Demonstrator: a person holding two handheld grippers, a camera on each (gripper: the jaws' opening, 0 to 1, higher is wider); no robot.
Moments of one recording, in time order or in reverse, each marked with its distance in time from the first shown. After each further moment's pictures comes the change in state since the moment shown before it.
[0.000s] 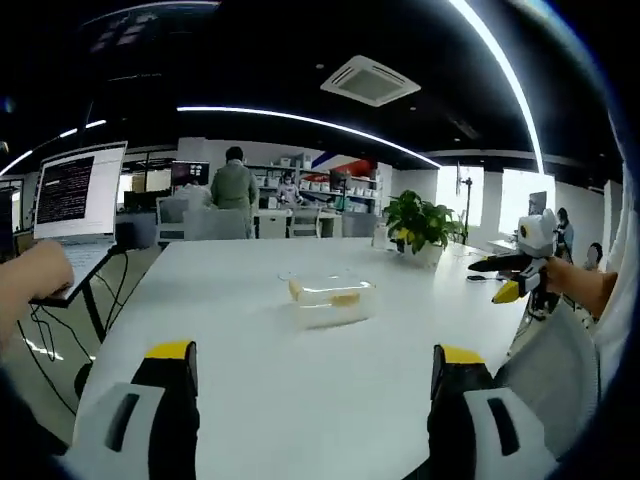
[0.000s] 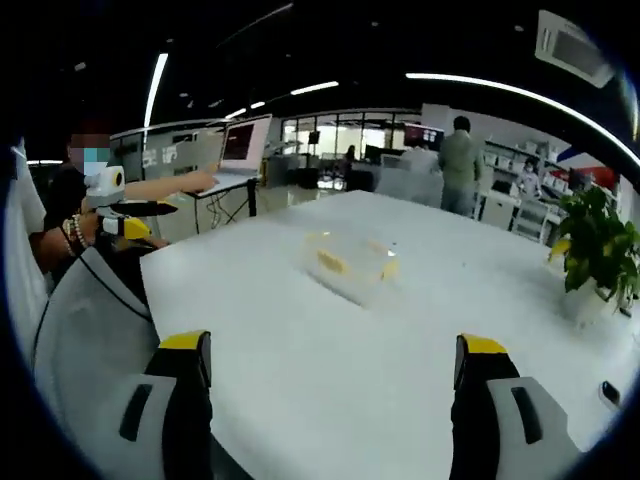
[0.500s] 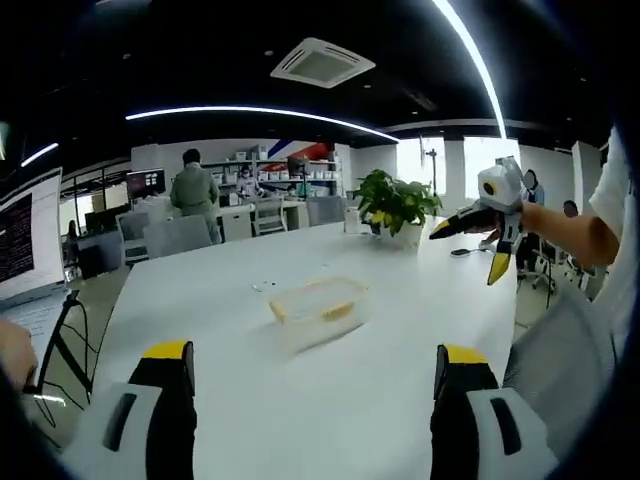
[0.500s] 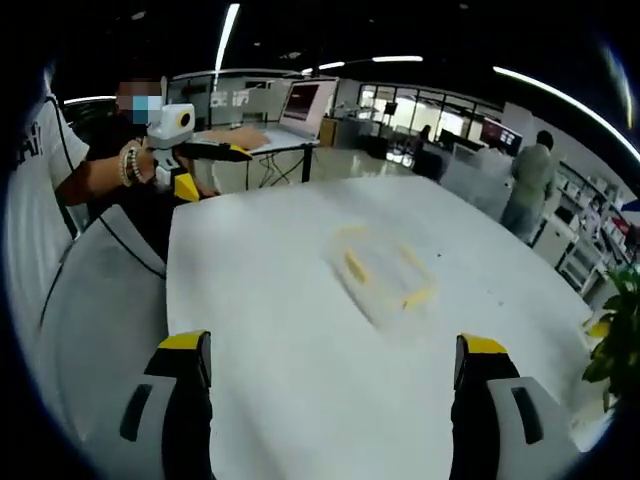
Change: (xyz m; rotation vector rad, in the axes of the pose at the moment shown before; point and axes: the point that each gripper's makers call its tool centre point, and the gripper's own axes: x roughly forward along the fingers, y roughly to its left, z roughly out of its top) left arm 0.054 0.003 0.027 0.156 0.063 -0.122; right arm 0.041 0.003 0.053 -0.207 0.076 0.230
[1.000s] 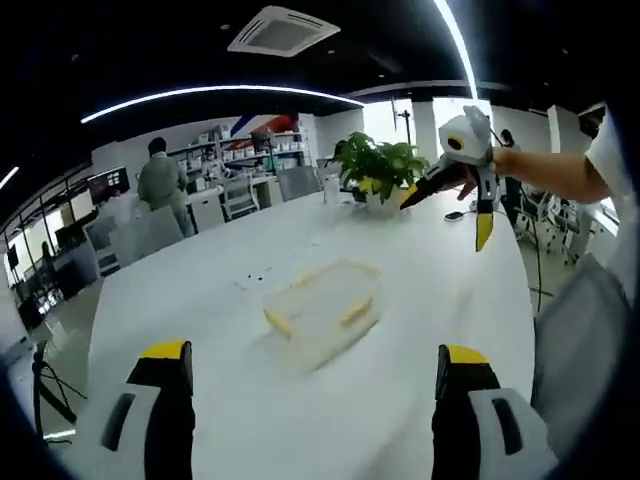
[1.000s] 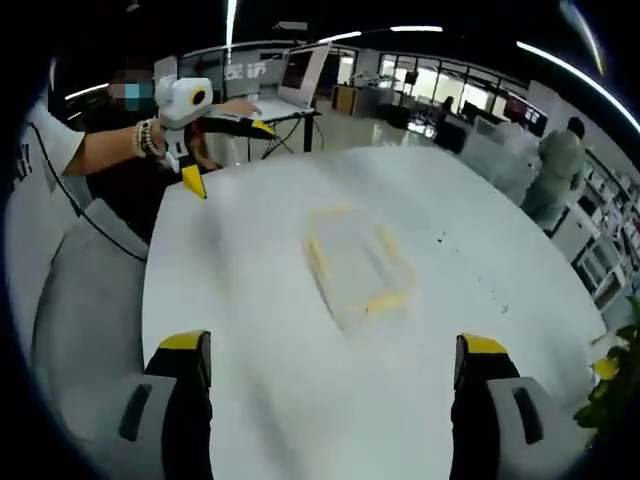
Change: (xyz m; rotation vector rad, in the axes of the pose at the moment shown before) left arm 0.092 0.020 0.019 0.130 0.109 -0.133; right arm 0.043 -0.072 0.006 -0.088 0.185 0.103
